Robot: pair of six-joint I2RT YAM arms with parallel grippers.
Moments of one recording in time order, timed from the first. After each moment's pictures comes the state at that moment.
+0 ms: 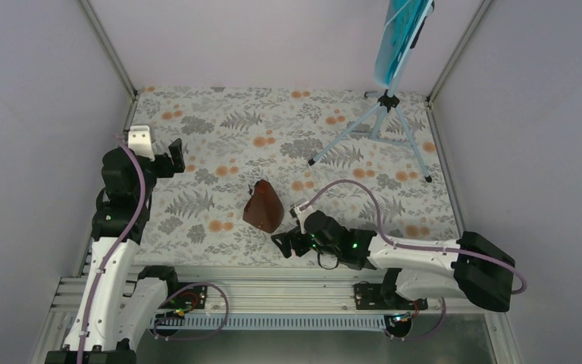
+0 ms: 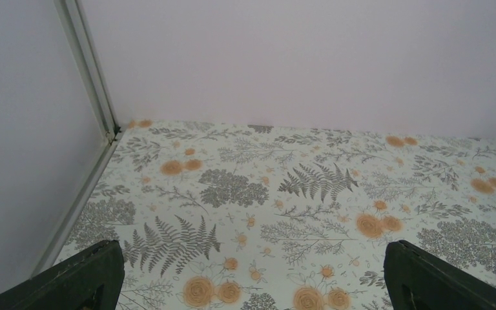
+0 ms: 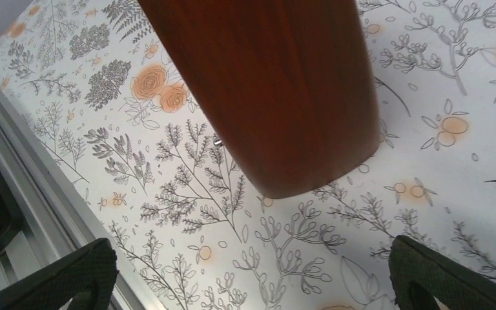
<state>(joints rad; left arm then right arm) -0.01 0.73 0.81 -0.35 0.01 -0.09 1.11 1.16 0.45 0.06 0.10 0.50</state>
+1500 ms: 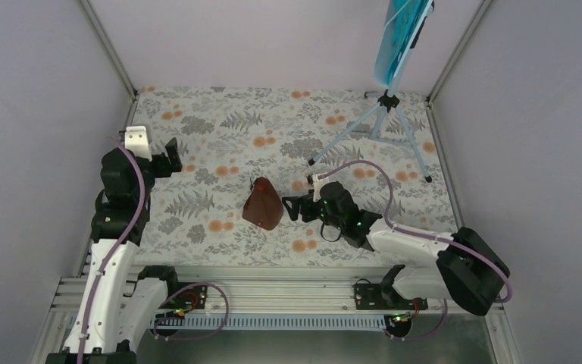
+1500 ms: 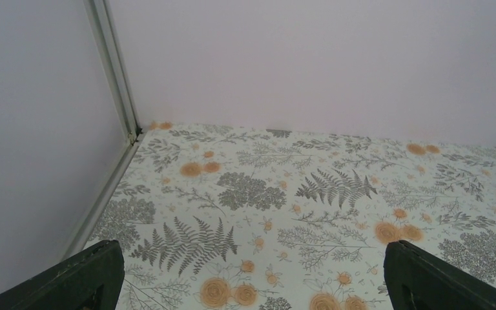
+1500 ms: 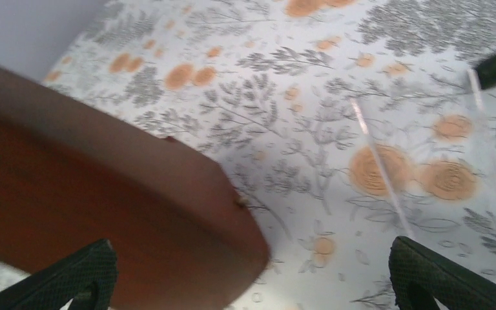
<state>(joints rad) -0.01 0.72 0.81 -0.36 -0.05 -0.09 0.80 1.27 0.49 0.25 0.02 0.49</state>
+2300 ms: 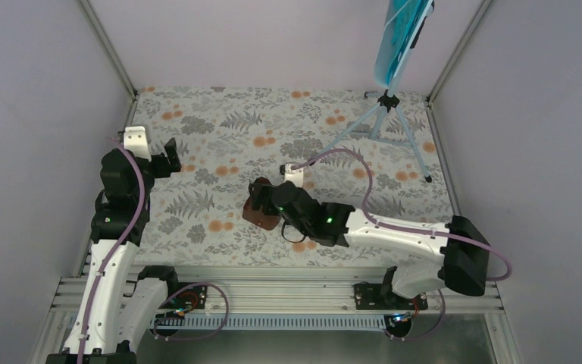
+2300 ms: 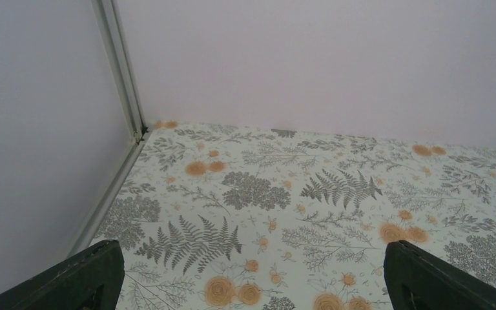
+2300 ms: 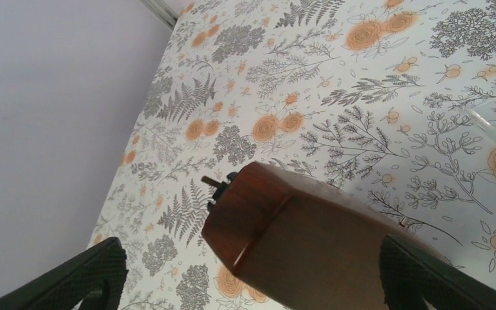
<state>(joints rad) -0.01 0.71 0.81 -0.36 -0.07 -0.09 1.16 1.35 0.94 -0.12 0.43 0.96</state>
